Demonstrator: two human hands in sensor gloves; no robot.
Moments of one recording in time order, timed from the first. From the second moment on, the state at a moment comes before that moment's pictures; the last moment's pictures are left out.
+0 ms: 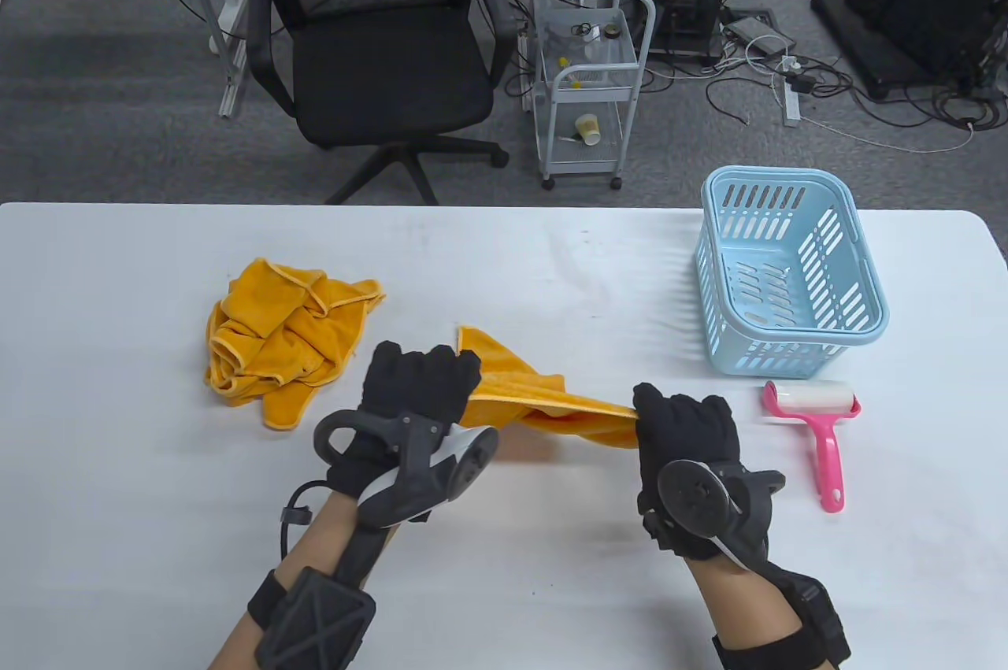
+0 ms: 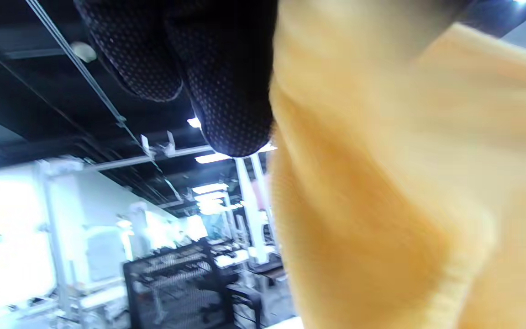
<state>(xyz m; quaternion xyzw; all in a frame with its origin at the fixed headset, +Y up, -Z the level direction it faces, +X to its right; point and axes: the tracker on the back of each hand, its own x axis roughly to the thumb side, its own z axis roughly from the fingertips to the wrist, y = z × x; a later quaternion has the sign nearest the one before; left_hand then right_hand) -0.115 -0.597 -0.249 0.22 -0.12 -0.12 0.96 0.182 -0.664 -0.242 0.06 -0.28 0.95 0.11</state>
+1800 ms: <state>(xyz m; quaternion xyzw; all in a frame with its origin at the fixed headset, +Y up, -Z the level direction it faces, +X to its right) -0.162 -0.697 -0.277 0.03 -0.24 -0.18 0.95 0.207 -0.668 -0.287 0.30 -0.15 0.93 -0.15</state>
